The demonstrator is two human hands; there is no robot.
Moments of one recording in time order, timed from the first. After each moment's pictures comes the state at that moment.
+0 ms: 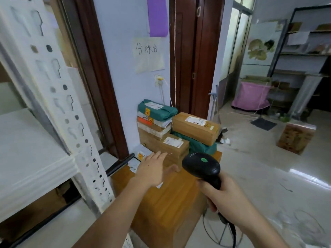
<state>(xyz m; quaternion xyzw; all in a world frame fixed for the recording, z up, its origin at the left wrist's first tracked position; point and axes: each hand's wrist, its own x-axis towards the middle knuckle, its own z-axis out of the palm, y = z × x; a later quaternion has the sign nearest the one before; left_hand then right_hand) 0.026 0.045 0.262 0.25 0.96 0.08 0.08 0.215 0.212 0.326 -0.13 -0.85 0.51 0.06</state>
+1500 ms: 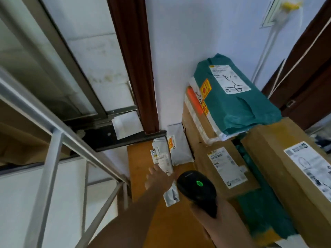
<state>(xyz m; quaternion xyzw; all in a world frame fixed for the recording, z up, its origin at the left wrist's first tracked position) -0.260 0.095 -0.021 -0.32 0.87 0.26 0.25 -0.200 0.288 0.177 0.03 -0.80 0.50 -0.33</state>
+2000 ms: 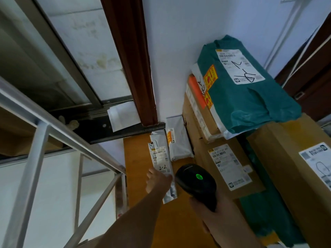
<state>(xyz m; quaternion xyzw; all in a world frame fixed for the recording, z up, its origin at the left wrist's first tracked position) -0.263 0.112 -0.084 -0.46 0.78 0.36 0.23 -0.231 0.291 0.144 0.00 -0.79 0.50 -0.35</state>
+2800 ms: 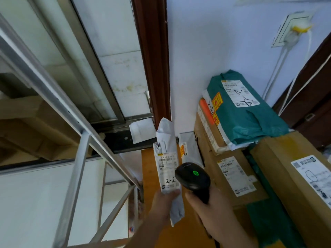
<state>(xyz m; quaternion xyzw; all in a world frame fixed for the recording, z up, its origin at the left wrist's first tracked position) -0.170 0.103 0.012 -0.42 0.41 0.80 0.09 -0.204 0.258 0.184 0.07 -0.81 0.51 -0.28</state>
